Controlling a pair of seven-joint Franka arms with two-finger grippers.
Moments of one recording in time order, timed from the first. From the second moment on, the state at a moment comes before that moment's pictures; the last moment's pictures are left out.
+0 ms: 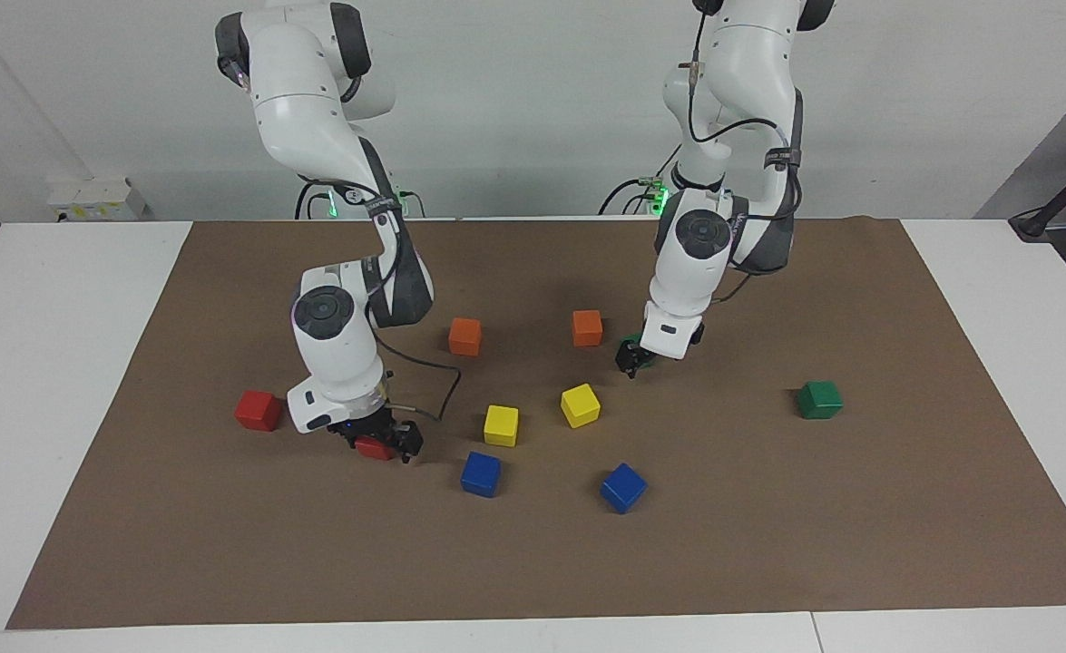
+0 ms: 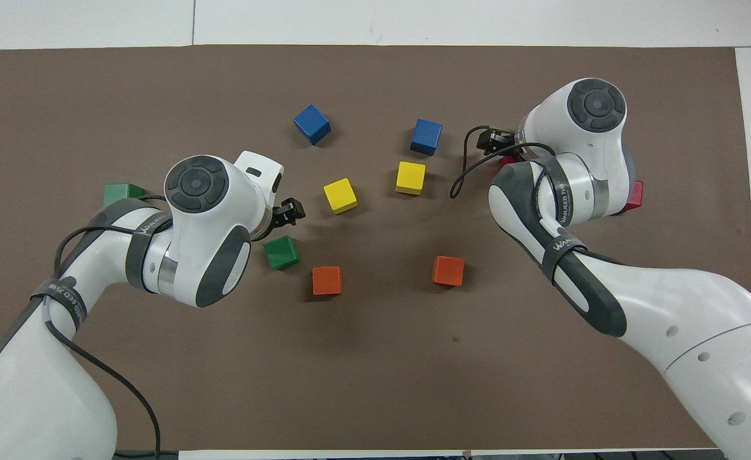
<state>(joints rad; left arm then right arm) -0.45 0.24 0.00 -2.03 -0.01 2.26 -0.76 0.20 0.55 0.00 -1.68 -0.03 2.32 0.54</state>
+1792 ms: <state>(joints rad) -0.07 0.21 0.04 -1.92 -0.01 2.05 -0.02 -0.11 0.32 0.00 -1.87 0.01 2.22 0.06</state>
